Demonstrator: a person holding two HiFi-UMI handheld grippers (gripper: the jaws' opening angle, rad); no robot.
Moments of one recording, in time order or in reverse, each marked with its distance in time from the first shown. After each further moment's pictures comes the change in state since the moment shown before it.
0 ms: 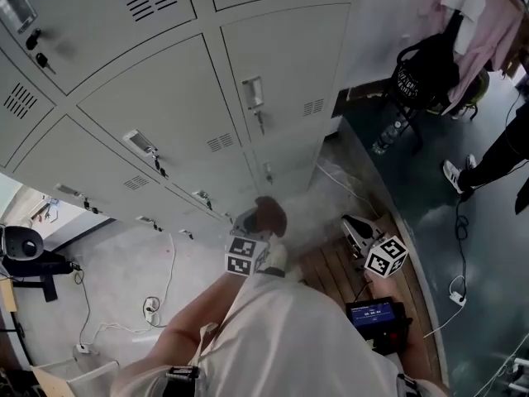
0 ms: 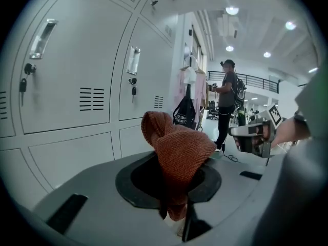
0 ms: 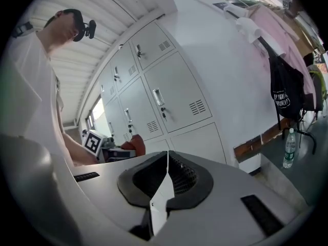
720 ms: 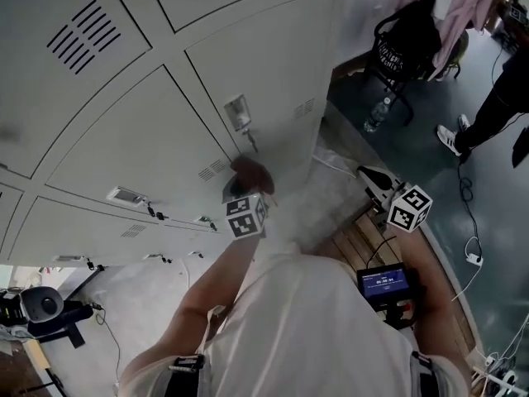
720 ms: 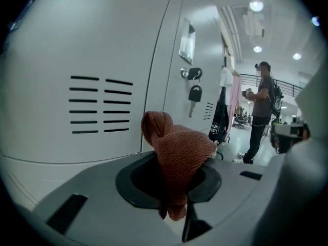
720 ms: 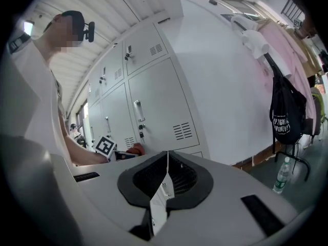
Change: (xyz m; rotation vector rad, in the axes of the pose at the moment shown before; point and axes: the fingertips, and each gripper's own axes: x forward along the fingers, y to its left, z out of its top) left arm 0.096 0.133 0.060 -0.180 0.003 0.236; right arm 0.053 -0.066 0.097 -0.089 -0.063 -0.096
